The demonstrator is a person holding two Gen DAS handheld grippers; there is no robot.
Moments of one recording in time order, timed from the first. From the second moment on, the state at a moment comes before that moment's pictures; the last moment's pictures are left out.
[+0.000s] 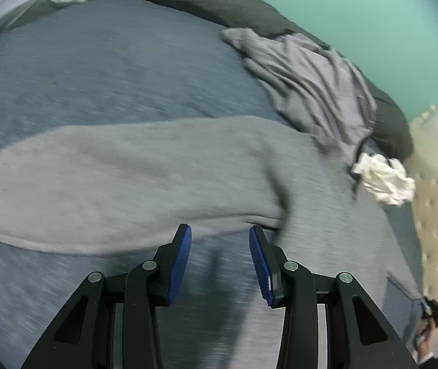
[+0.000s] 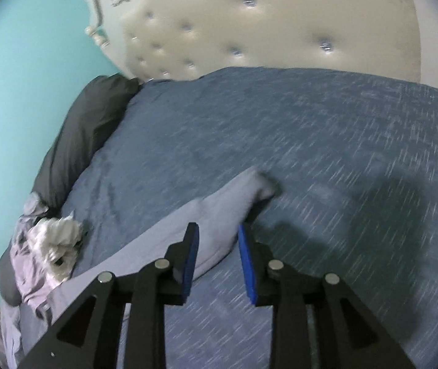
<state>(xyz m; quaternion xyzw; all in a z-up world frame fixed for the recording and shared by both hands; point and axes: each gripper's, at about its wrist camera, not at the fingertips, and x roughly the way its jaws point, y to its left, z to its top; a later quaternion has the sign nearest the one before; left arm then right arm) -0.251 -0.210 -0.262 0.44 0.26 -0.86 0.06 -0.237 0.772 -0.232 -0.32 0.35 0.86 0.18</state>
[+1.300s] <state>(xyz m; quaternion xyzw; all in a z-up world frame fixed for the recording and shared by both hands) -0.115 -0.464 -0.296 0.42 0.27 -0.83 0.25 -0.269 0.550 -0.214 -0.37 0.33 0.87 0.02</state>
